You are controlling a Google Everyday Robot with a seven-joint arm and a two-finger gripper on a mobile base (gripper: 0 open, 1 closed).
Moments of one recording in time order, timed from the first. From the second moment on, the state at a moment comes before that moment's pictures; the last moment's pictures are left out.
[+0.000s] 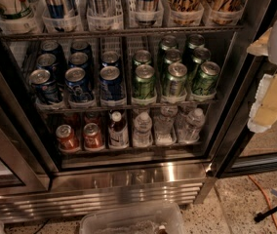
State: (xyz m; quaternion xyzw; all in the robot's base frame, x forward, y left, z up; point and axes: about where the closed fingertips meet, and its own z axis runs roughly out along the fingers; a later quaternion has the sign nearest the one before) arm 0.438 -0.217 0.976 -0.60 0.78 -0.03 0.16
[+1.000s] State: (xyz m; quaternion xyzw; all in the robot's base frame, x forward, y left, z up) arm 0.441 -0.182 0.974 -0.61 0.77 0.01 0.19
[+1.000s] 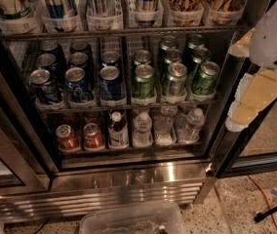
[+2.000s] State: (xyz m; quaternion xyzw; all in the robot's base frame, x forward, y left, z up) arm 0.423 -0.046 0.961 -0.57 0.74 0.19 0.30
